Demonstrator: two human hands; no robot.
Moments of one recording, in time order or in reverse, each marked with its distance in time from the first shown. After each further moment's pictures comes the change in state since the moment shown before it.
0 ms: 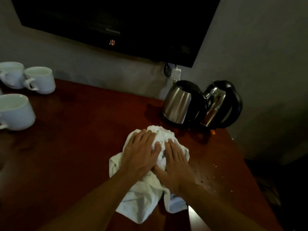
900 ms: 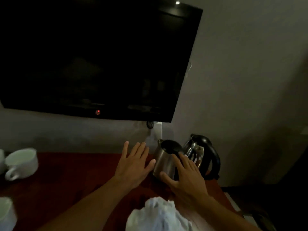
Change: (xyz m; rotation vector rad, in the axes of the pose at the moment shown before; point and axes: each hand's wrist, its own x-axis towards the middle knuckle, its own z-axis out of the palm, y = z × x) left_hand 0.163 -0.013 -0.142 0.224 -0.144 0.251; right_hand 0.086 -0.025 -0.173 -0.078 0.194 0.268
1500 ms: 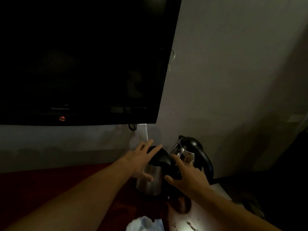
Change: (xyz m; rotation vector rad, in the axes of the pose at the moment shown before) left_hand 0.132 0.025 0.023 -0.027 -0.360 0.297; right_hand 0.074 0.077 -0.006 -0.053 -0.167 0.065
